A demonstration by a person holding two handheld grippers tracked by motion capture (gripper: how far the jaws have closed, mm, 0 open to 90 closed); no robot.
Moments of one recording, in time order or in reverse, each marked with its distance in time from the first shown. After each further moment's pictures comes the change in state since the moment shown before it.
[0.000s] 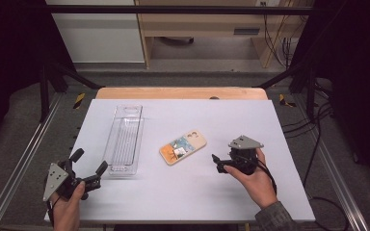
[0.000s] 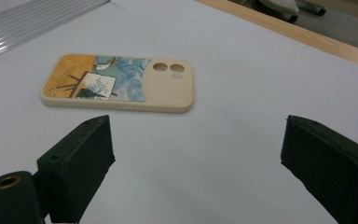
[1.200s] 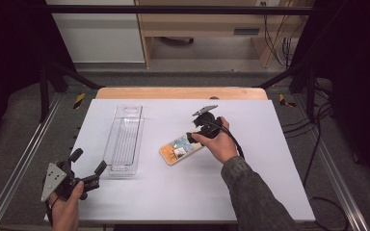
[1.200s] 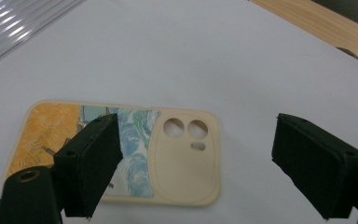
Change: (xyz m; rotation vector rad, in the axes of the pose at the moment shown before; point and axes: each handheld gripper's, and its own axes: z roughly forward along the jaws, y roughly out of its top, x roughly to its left) left arm 0.003 0.002 -0.002 -0.006 0.006 -0.003; right arm 0.014 0.086 0.106 0.222 0.025 -0.026
